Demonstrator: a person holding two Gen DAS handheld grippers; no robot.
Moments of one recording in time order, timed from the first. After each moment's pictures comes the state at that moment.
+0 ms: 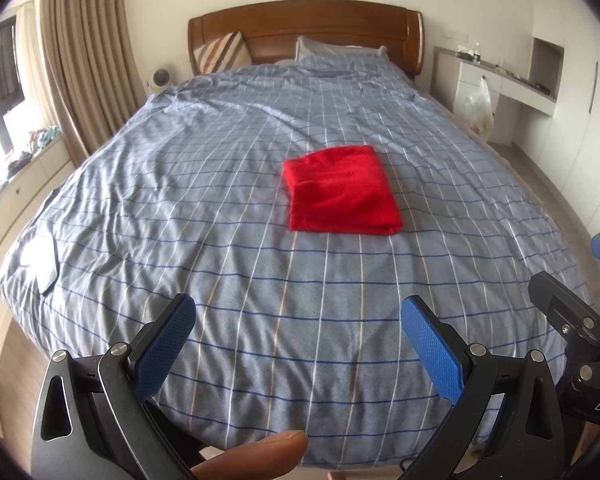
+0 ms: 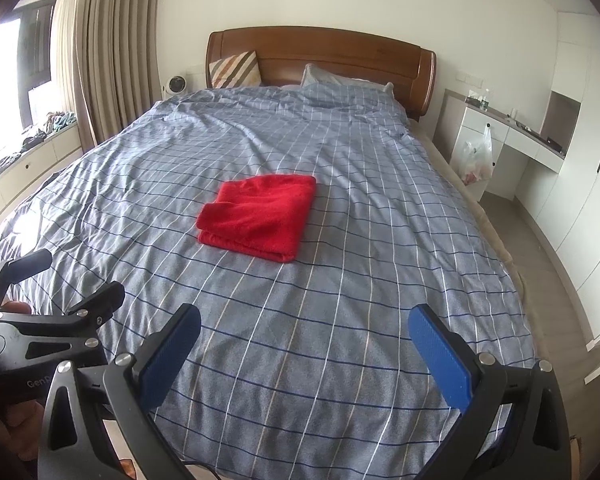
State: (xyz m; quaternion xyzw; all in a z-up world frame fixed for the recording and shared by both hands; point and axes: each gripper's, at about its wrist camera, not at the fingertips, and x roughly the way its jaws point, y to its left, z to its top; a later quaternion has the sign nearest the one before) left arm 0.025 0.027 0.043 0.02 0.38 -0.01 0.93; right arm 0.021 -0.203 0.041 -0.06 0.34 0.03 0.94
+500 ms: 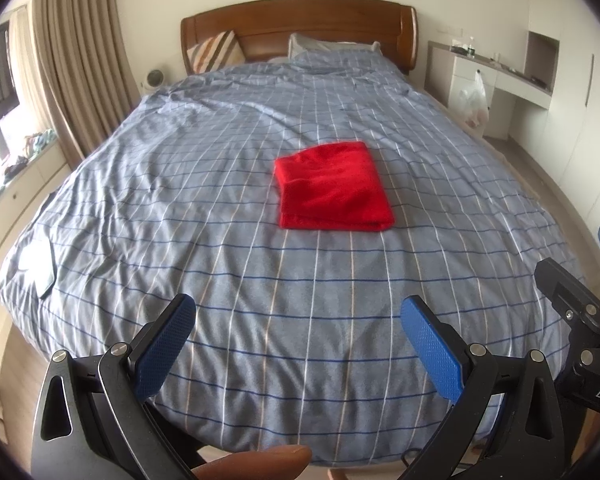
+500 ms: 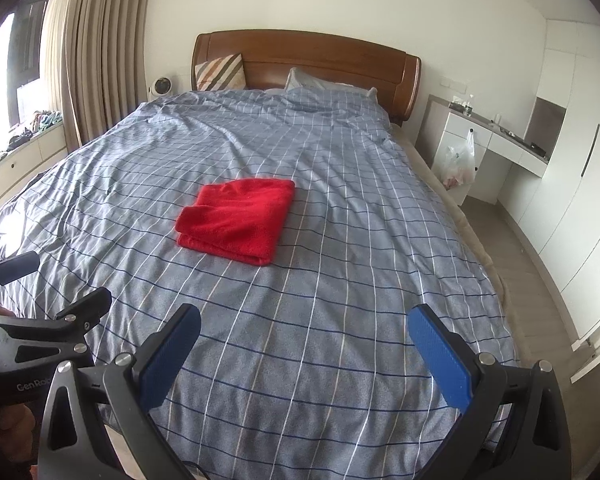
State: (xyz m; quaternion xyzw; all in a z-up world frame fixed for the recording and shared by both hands) left arm 0.025 0.016 0.043 0.03 0.38 -0.02 0.92; right arm 0.018 -0.213 0.045 -0.07 0.32 -0.01 0.94
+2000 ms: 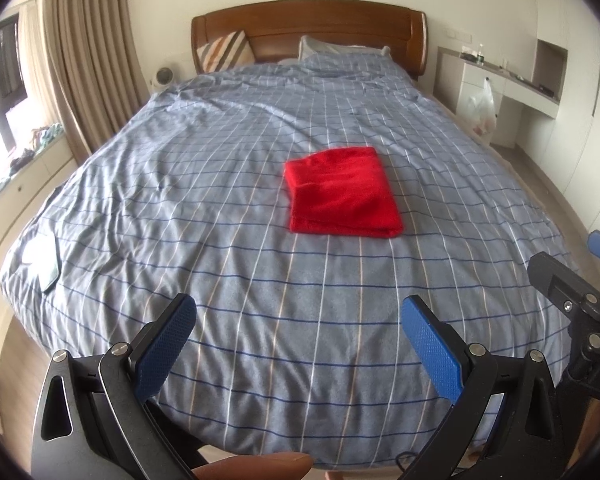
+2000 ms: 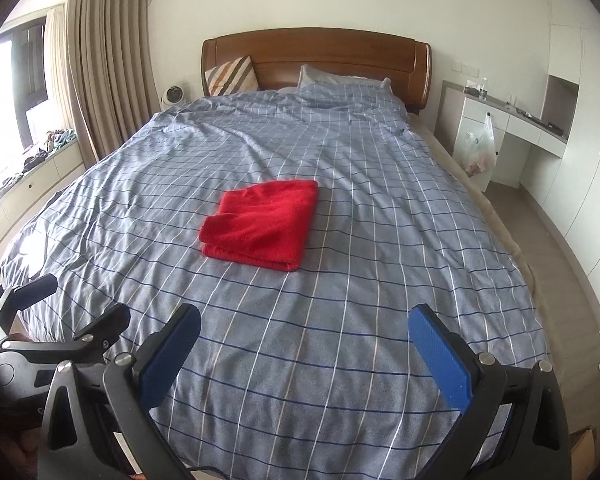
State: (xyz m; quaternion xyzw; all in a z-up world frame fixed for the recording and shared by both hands) left arm 0.026 0.027 0.045 0.02 0.38 0.00 0.93; right arm 0.030 -0.209 0.049 -0.03 0.33 0.03 0.94
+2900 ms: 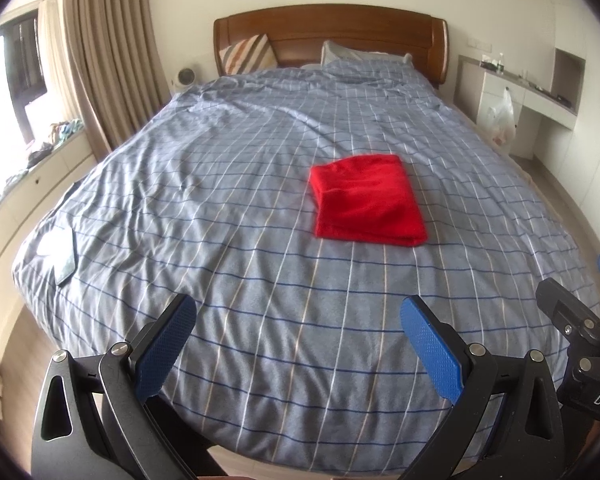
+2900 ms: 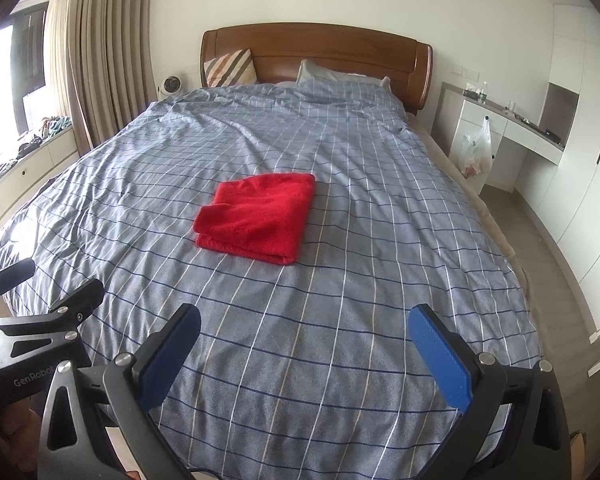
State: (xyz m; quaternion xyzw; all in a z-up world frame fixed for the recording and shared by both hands) left arm 0.027 0.036 0.046 0.02 0.37 0.03 0.93; right arm 0.037 -0.201 0.038 -0.05 0.34 0.02 0.94
